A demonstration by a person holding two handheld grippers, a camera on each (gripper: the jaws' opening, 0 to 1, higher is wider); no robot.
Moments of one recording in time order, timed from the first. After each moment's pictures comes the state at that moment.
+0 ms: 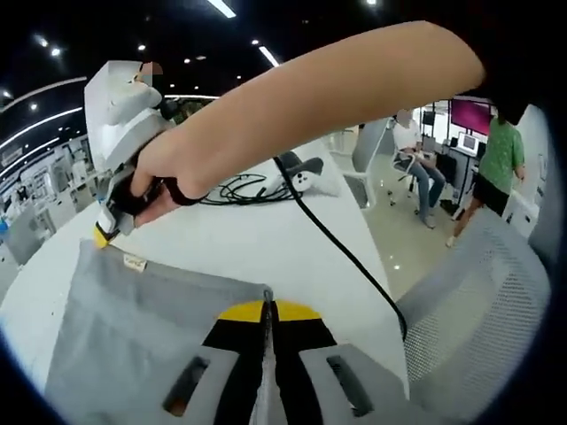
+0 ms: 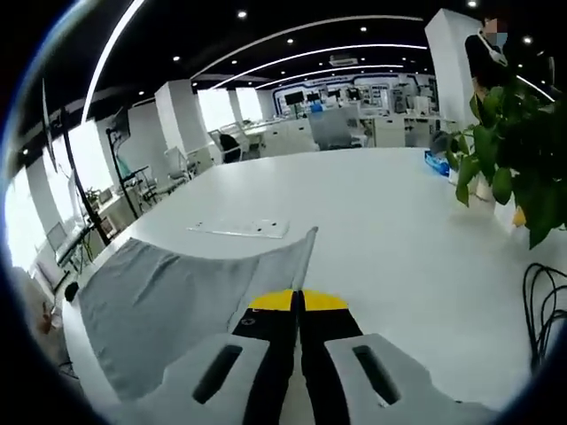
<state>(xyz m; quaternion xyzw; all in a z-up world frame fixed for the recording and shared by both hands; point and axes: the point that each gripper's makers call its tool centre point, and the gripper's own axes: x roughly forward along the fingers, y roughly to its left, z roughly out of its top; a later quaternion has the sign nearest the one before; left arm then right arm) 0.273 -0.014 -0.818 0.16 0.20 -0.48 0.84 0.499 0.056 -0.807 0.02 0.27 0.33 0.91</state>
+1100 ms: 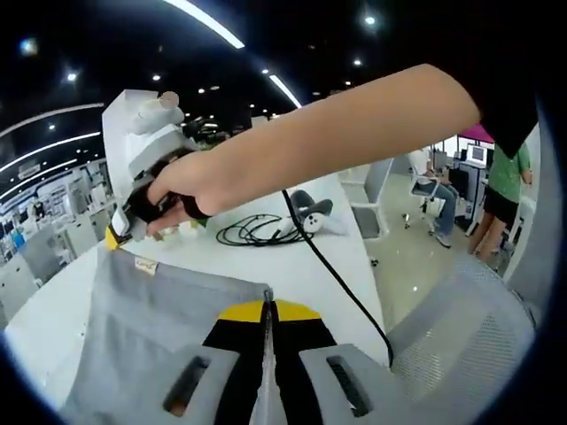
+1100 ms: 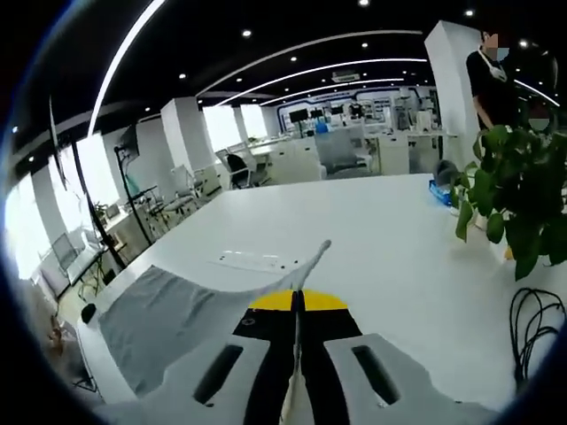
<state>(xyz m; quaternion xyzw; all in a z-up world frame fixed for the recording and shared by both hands) 0.261 -0.004 -0.745 0.14 0.13 -0.46 0.87 0.485 0.065 -0.725 0.02 0.23 0.34 0.91</state>
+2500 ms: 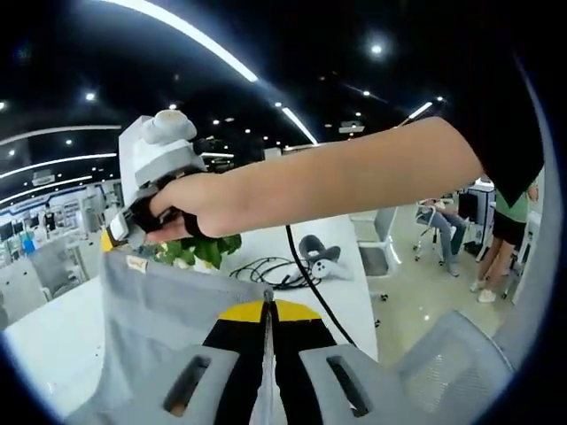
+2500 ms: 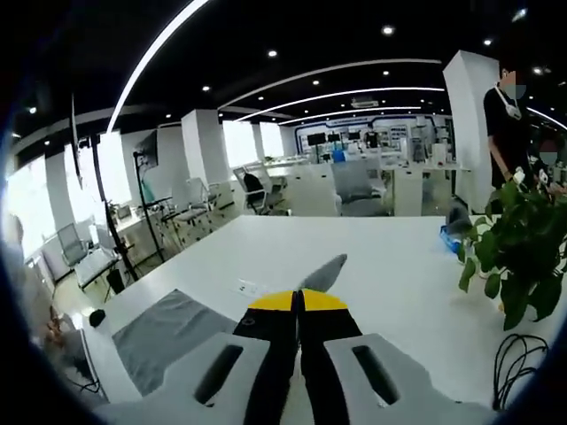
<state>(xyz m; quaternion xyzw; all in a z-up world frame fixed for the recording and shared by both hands) 0.255 0.002 -0.675 0.10 0.06 -0.43 0.90 0.470 0.097 -0.644 0.01 0.16 0.38 0.91</state>
